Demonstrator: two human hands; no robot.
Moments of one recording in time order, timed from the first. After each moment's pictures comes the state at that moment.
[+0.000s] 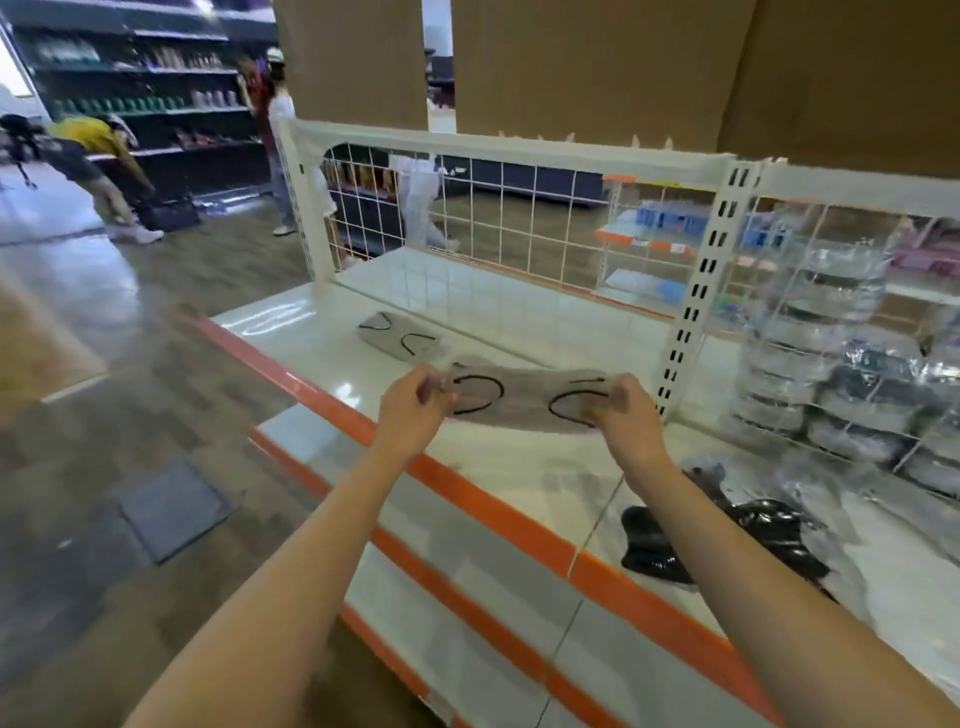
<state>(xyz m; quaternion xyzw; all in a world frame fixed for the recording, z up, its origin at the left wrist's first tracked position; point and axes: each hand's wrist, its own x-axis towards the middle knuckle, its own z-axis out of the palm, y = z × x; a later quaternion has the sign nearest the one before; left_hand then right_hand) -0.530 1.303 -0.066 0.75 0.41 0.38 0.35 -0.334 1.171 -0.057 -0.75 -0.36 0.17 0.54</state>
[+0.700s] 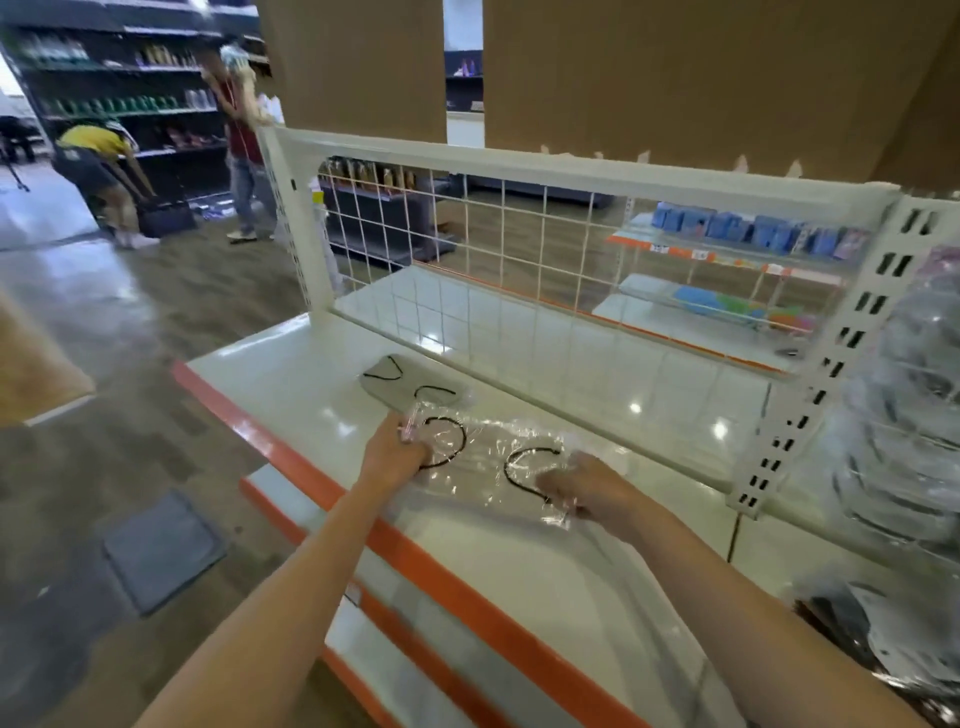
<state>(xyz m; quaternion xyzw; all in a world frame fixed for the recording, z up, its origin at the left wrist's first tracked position) -0.517 1.474 -0.102 0.66 0.54 0.29 0.43 -0.324 1.332 -0.093 -0.72 -0.36 0.44 0.39</state>
